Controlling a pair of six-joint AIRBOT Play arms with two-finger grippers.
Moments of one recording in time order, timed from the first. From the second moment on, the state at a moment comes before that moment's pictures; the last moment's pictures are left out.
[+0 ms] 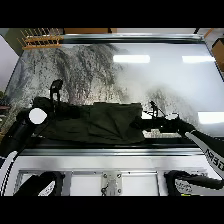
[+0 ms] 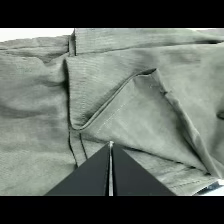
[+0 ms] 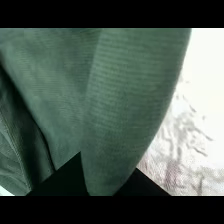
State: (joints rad) left arm -0.23 -0.94 0.79 1.15 -0.86 -1.56; right arm 0.11 -1.41 0.60 -0.34 0.79 1.01
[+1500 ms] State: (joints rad) left arm -0.69 -1.83 1.48 1.15 -0.93 -1.59; right arm 0.04 -1.13 1.46 -1.54 1.57 1.44
